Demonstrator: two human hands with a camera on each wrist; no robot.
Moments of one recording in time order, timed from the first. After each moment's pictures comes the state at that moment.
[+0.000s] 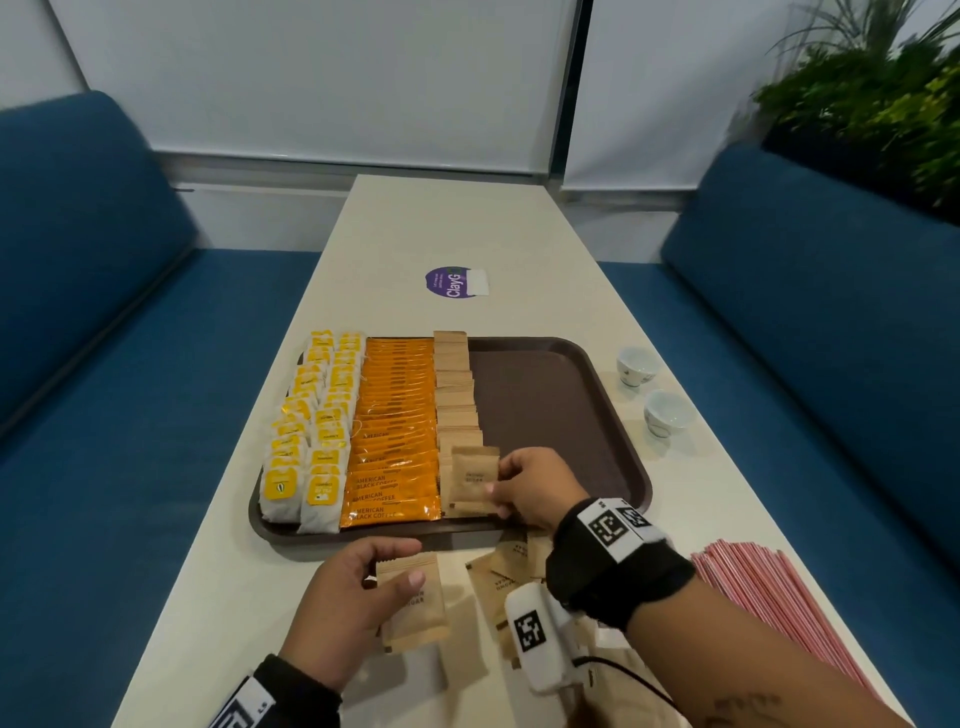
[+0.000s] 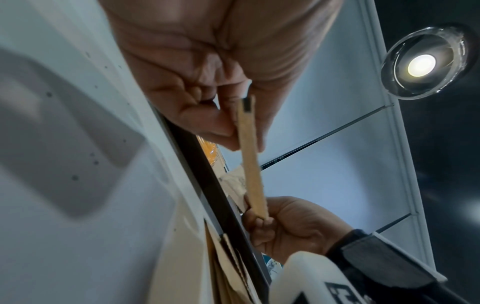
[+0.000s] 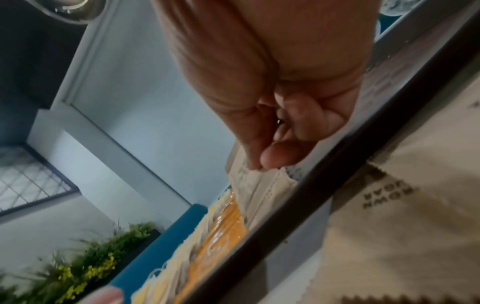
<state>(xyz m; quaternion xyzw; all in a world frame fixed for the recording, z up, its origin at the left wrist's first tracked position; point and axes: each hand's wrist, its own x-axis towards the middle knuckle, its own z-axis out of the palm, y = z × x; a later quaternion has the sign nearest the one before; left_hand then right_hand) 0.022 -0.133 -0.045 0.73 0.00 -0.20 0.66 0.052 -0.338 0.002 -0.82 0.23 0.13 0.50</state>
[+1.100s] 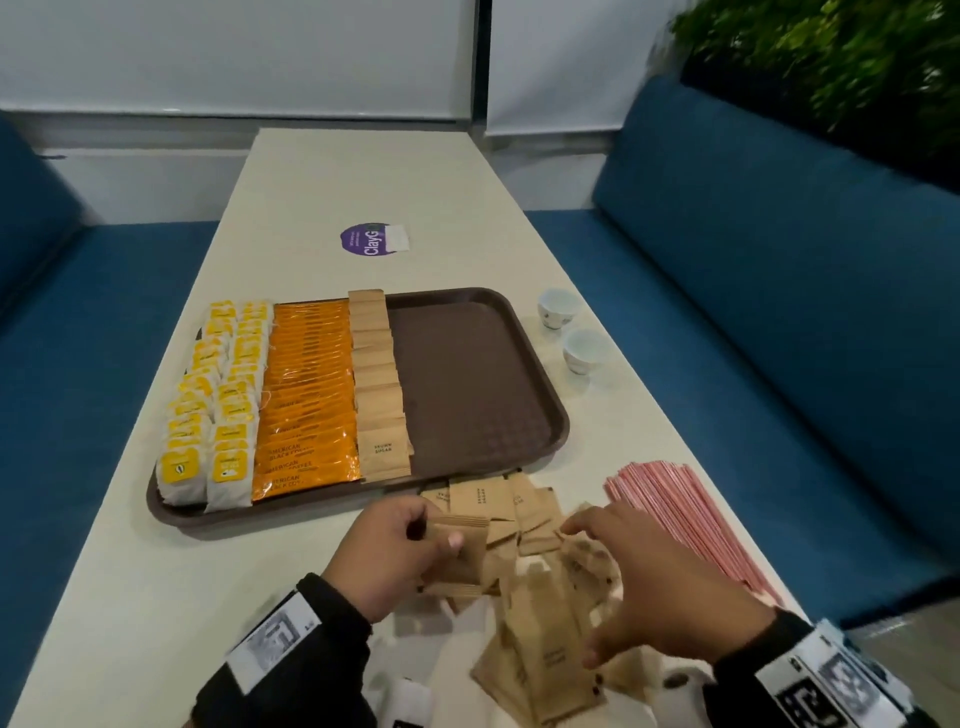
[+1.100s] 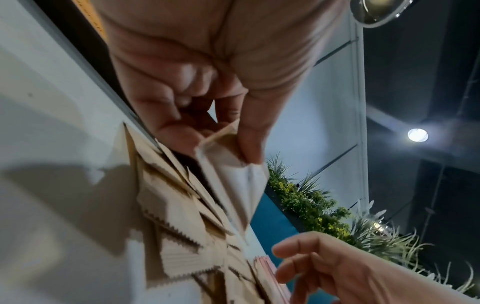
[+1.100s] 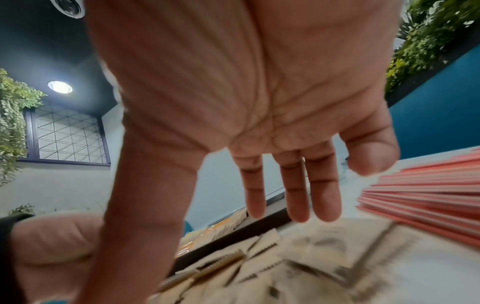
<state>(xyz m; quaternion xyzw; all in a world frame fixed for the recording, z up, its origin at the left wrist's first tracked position) 0.001 -0.213 -0.018 0.82 -0.14 -0.29 0.48 -0.119 -0.413 0.024 -0.93 0.14 0.22 0.25</state>
